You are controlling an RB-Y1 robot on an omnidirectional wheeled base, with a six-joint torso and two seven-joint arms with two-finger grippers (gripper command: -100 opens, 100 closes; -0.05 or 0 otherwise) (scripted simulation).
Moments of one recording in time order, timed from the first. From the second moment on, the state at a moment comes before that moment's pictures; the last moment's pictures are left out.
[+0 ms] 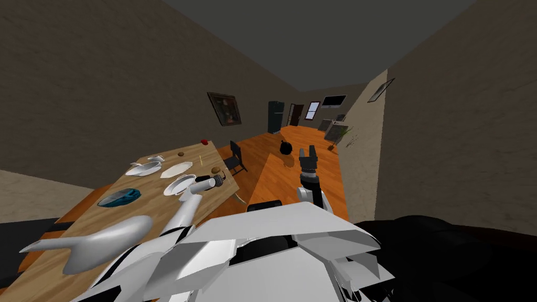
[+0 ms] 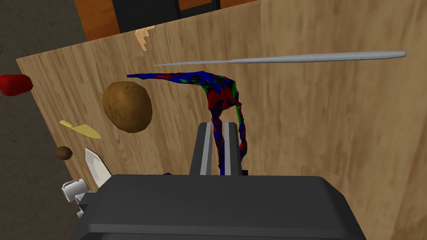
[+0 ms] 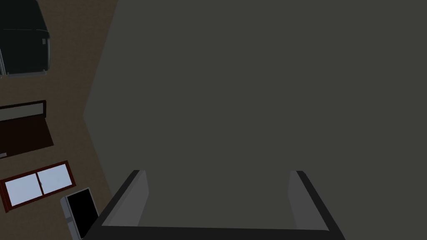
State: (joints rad) left arm -0.19 0.45 0.21 -1.10 0.43 0.74 0.19; right arm 0.47 0.01 -0.03 -2.22 0.07 -0.60 -0.04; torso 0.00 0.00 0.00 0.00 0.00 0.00
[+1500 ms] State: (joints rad) left arm -0.26 0.70 0.42 -0.86 0.48 0.73 0.20; right arm 0.47 0.01 -0.03 -2.22 0.07 -0.60 -0.04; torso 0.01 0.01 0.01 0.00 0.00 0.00
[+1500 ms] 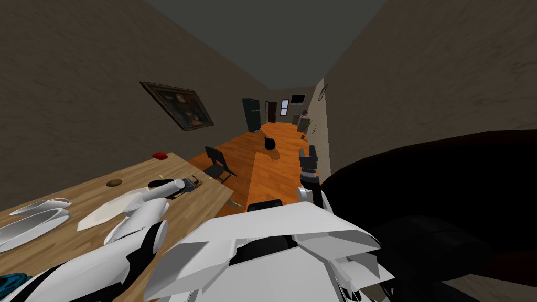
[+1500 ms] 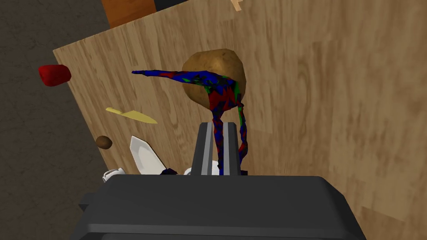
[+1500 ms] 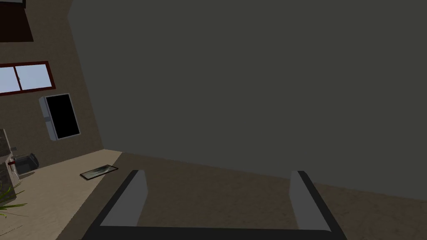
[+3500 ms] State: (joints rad) left arm -0.37 0.85 0.54 -0.55 0.58 0.78 0.20; right arm 0.47 0.01 -0.03 -2.22 0.07 -0.60 -0.04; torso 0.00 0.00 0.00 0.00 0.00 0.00
